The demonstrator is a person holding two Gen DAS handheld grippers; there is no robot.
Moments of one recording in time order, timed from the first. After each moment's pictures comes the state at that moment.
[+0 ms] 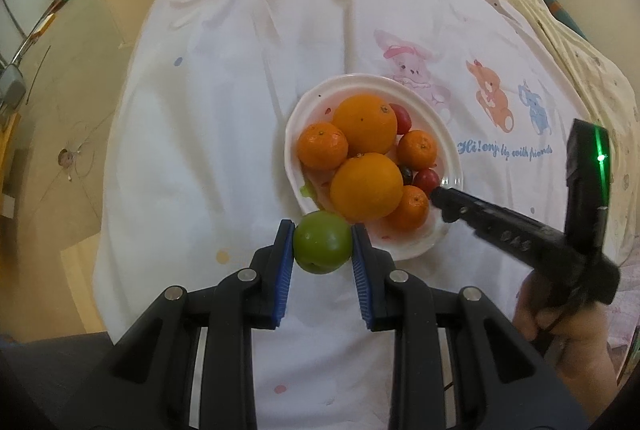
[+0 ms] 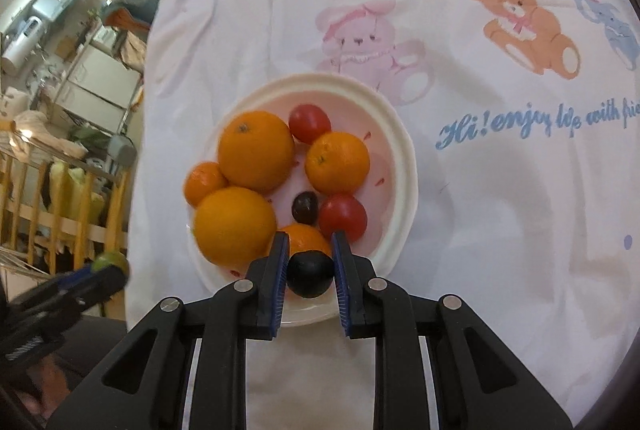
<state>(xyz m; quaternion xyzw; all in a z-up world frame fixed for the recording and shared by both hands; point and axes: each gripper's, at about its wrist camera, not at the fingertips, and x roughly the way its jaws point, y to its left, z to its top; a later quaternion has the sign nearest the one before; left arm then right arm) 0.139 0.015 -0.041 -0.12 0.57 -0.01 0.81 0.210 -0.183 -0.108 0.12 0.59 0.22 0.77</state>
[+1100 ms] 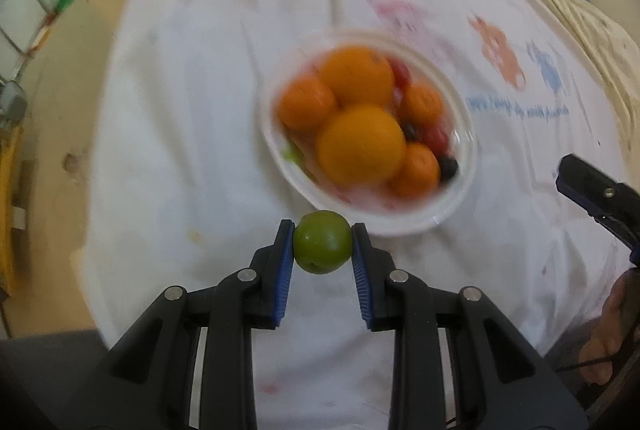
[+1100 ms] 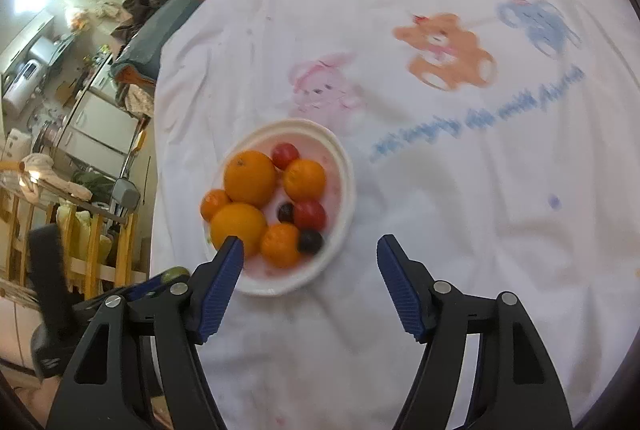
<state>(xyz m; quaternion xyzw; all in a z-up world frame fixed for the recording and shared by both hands) 0.133 -0.015 -0.077 -0.08 0.61 -0.02 0.79 0.165 -0.258 -0.054 0.20 0.54 0.18 0.80</state>
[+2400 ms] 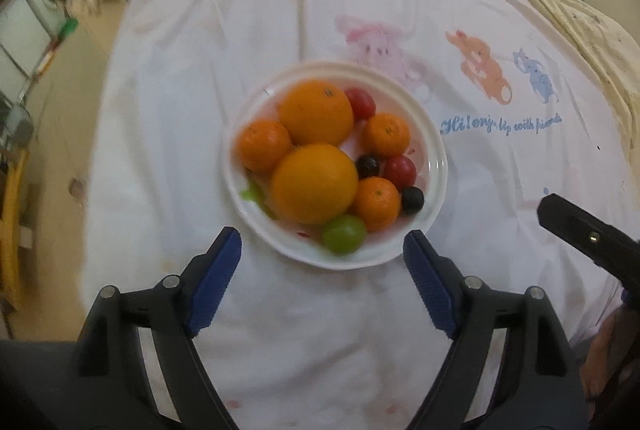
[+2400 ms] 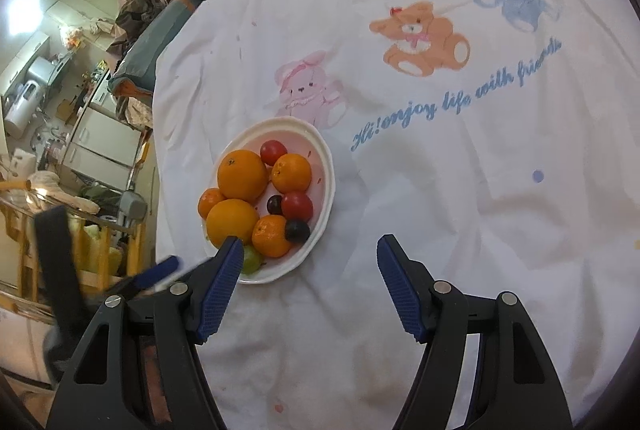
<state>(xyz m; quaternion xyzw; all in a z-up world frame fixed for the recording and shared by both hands) 0.139 -0.045 -0.049 -0.04 0.55 0.00 0.83 0.154 -0.264 -0.051 0.20 0.53 0.17 0.81</state>
